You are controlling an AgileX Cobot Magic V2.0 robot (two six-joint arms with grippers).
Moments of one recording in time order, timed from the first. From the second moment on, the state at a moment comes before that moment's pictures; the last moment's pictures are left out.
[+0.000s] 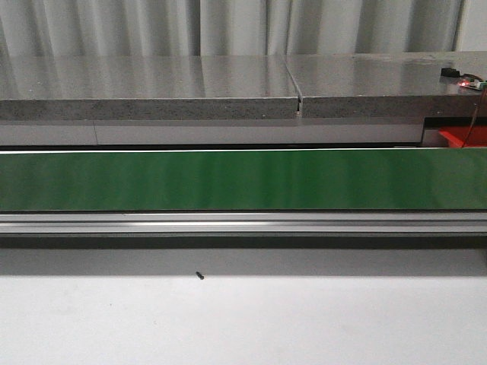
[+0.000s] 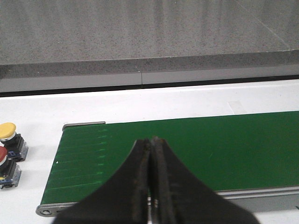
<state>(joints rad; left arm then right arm) -0.02 0.49 -0.58 -0.21 0.48 0.19 -0.08 1.13 -0.96 0.42 0.52 -0.43</state>
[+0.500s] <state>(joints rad) -0.02 0.49 -0.58 -0.21 0.48 0.19 -0.06 0.82 -0.77 0.41 0.59 -0.43</state>
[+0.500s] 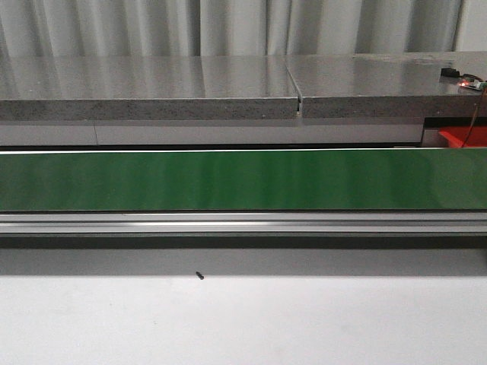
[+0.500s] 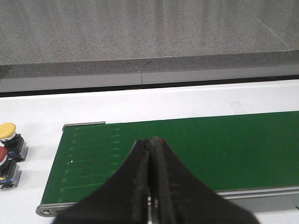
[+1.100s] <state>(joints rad) -0.02 0.49 -0.58 -0.21 0.48 0.19 -0.06 0.81 -0.77 0.41 0.64 -0.43</state>
